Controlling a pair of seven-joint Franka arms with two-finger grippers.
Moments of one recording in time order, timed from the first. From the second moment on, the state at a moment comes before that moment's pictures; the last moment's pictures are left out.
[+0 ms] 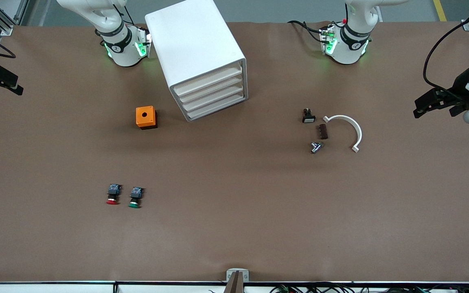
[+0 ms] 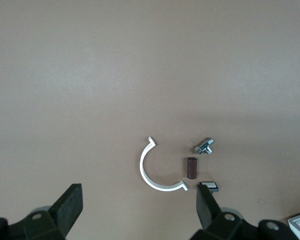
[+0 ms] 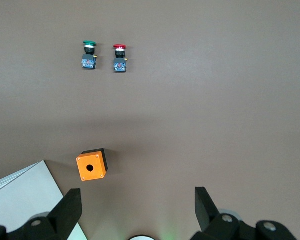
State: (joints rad) left arm 0.03 -0.02 -0.08 -1.64 -0.01 1.64 -0.08; right arm 0.03 -0.09 -0.12 -1.60 0.00 1.47 -0.06
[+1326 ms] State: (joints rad) left arm 0.06 0.18 -0.08 -1.65 -0.01 1.64 -0.09; right arm 0.03 -0.09 -0.12 -1.60 0.00 1.46 -0.06
